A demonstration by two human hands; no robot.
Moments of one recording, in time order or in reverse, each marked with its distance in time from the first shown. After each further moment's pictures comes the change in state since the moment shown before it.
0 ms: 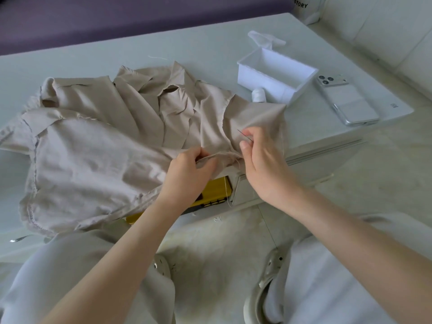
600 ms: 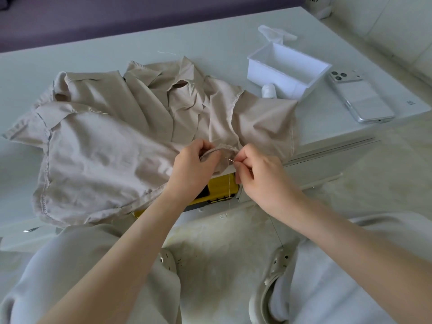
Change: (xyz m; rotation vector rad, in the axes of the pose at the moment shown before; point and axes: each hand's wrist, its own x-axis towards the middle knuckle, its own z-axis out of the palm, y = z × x) left_hand 0.000 -0.002 -0.001 -0.167 0.019 -0.055; right_hand -0.019 -0.004 0.014 0.008 -0.107 -0.067
